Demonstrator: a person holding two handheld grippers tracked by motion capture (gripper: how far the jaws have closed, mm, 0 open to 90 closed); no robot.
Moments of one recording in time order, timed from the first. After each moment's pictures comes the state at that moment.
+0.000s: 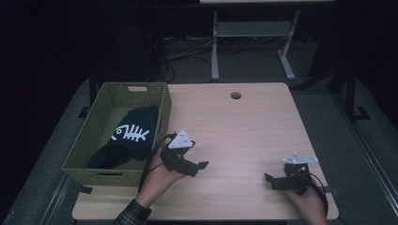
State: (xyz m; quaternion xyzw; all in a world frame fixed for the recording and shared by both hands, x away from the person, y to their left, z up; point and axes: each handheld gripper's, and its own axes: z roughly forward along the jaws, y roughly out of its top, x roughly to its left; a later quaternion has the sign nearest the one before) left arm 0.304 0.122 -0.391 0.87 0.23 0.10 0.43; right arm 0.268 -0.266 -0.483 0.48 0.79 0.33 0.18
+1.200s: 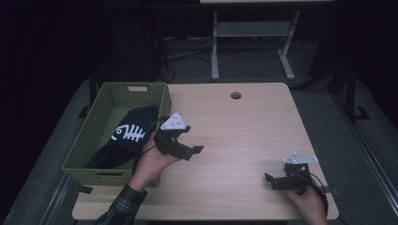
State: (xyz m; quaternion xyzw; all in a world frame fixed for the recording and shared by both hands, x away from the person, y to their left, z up) left arm 0.332 0.136 -0.352 0.86 0.23 0.11 0.44; right arm 0.268 -0.266 -0.483 0.48 0.79 0.33 0.18
